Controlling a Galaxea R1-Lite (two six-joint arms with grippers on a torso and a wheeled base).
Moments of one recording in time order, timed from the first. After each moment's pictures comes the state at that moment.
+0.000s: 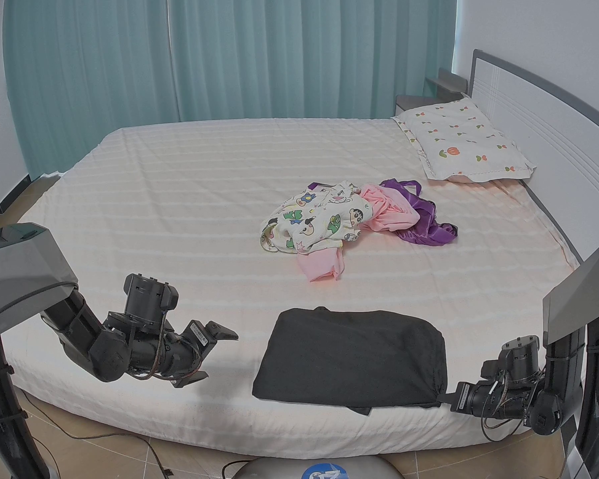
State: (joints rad) left arm -0.30 2.07 -0.66 -0.58 -0.25 -1.09; right arm 0.24 2.33 -0.07 -1.48 0.24 0.57
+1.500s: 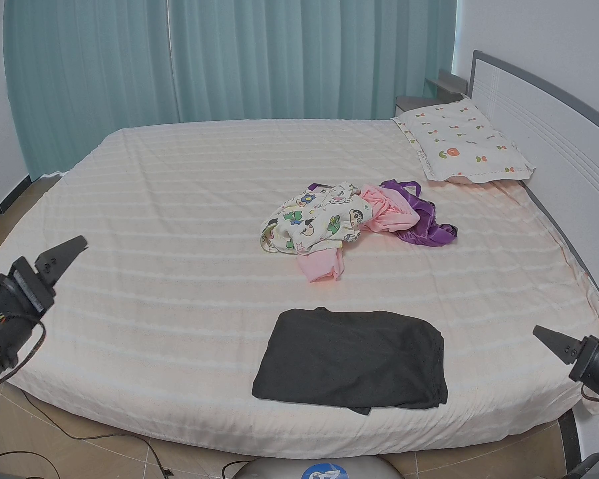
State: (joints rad) left arm -0.35 0.93 -0.43 -0.38 0.31 -0.61; right arm 0.08 0.90 -0.09 -0.54 0.24 0.45
